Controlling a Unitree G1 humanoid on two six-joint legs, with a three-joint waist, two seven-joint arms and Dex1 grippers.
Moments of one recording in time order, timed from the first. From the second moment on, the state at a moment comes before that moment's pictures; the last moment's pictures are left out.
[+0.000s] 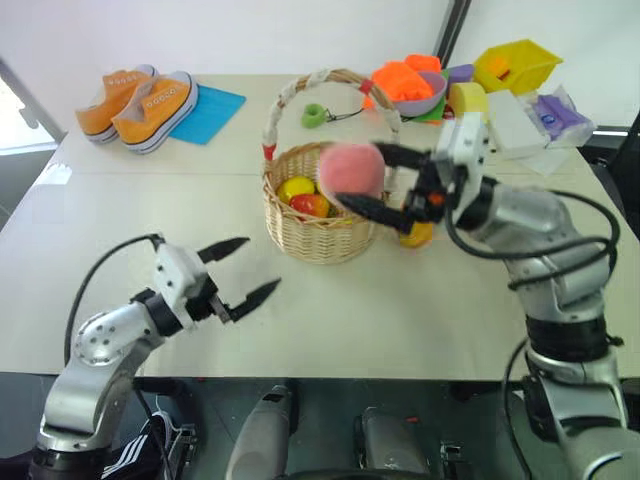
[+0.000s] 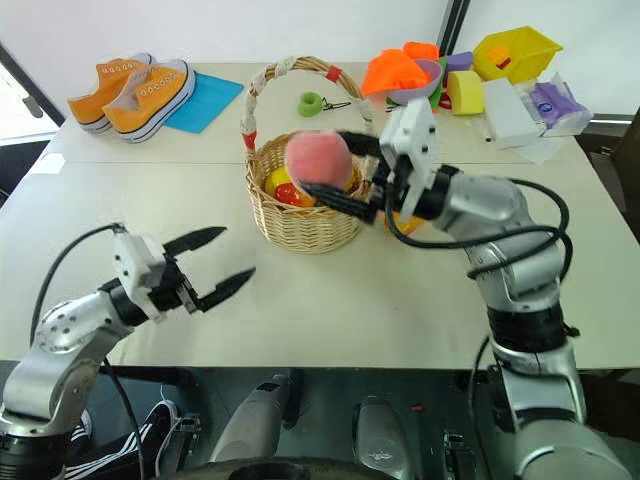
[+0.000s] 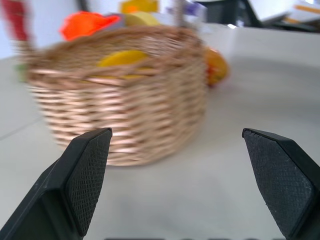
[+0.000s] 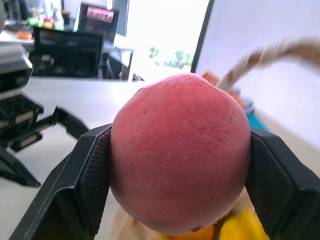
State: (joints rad) left arm 0.04 0.55 0.17 -0.48 -0.49 0.26 -0.72; right arm -0.70 -0.48 0.04 -0.26 0.48 0.47 0.80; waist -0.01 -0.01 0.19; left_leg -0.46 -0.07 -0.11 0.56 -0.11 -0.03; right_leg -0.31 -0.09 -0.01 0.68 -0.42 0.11
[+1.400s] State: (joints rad) left arm 0.03 0.53 -0.06 -0.57 -0.49 0.34 -0.71; right arm -0.50 -0.64 -0.05 0.15 0.22 0.20 0.80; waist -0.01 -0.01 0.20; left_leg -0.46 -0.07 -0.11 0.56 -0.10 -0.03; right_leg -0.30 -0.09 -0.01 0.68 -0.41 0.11
